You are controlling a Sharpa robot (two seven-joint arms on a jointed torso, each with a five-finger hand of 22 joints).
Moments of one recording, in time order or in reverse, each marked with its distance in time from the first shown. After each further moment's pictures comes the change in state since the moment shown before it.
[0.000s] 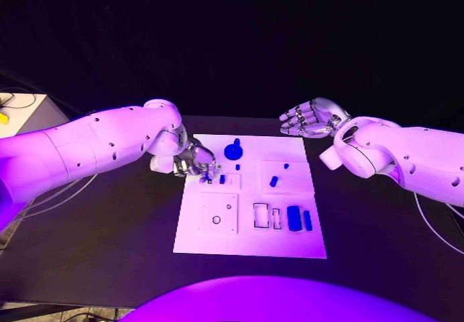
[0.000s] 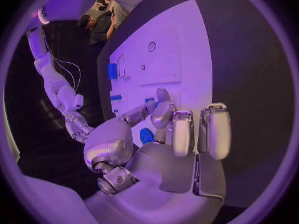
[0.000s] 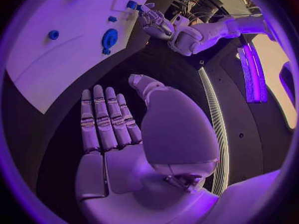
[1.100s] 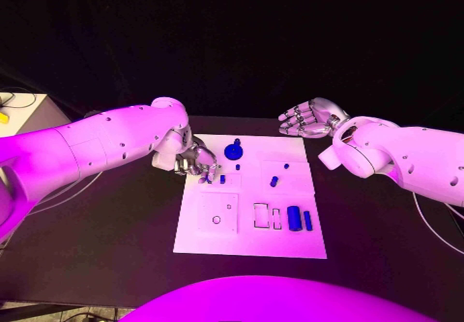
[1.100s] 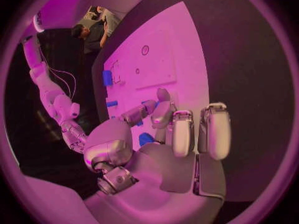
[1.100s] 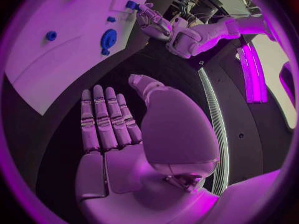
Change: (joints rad) left arm 0.002 0.045 0.000 -0.047 -0.084 0.067 0.018; left_hand 0.013 -0.006 -0.001 -0.001 0.004 0.000 0.000 0.000 0.005 0.000 0.000 0.000 0.001 0.000 0.000 0.000 0.000 0.000 0.000 0.000 0.000 0.000; right arm 0.000 0.004 0.000 -0.001 0.000 0.002 0.000; right_hand 0.000 0.000 0.000 0.000 0.000 0.000 0.000 0.000 0.000 0.000 0.000 0.000 0.000 0.000 0.000 0.000 0.000 0.000 0.000 0.000 0.000 0.000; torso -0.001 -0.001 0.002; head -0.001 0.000
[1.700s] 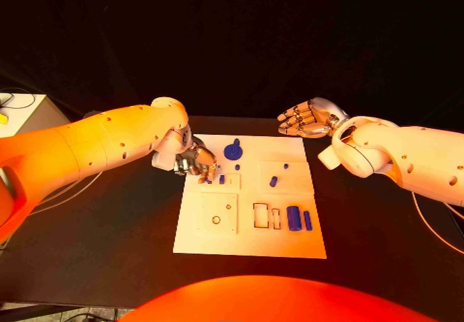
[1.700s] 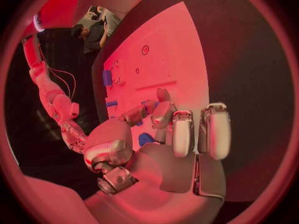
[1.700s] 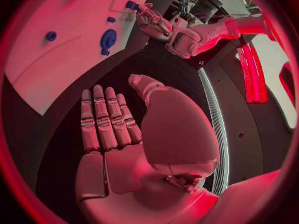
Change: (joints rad) left arm 0.000 0.006 0.000 -0.008 0.003 0.004 -0.004; left_hand 0.001 -0.001 0.000 0.000 0.000 0.000 0.000 0.000 0.001 0.000 0.000 0.000 0.000 0.000 0.000 0.000 0.000 0.000 0.000 0.000 0.000 0.000; right arm 0.000 0.000 0.000 0.000 0.000 0.001 0.000; right_hand 0.000 0.000 0.000 0.000 0.000 0.000 0.000 0.000 0.000 0.000 0.000 0.000 0.000 0.000 0.000 0.000 0.000 0.000 0.000 0.000 0.000 0.000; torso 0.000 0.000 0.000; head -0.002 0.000
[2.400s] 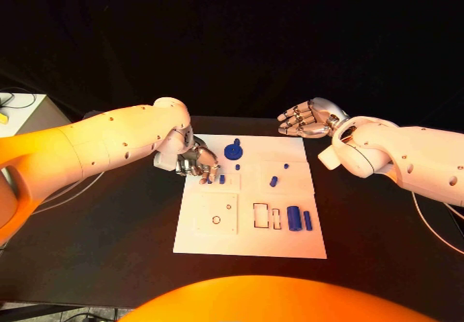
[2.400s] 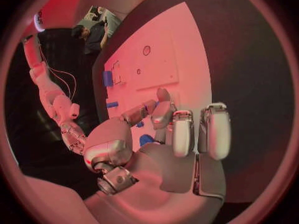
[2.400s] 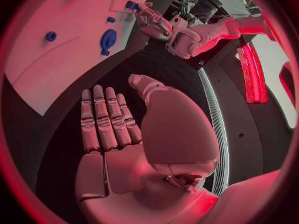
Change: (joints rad) left arm 0.000 0.009 -0.002 -0.003 0.006 0.007 -0.002; left_hand 0.005 -0.004 0.000 0.000 -0.004 0.000 0.000 0.000 0.001 0.000 0.000 0.000 0.000 0.000 0.000 0.000 0.000 0.000 0.000 0.000 0.000 0.000; right arm 0.000 0.001 0.000 -0.001 0.000 0.001 0.000; right_hand 0.000 0.000 0.000 0.000 0.000 0.000 0.000 0.000 0.000 0.000 0.000 0.000 0.000 0.000 0.000 0.000 0.000 0.000 0.000 0.000 0.000 0.000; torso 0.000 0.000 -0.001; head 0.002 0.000
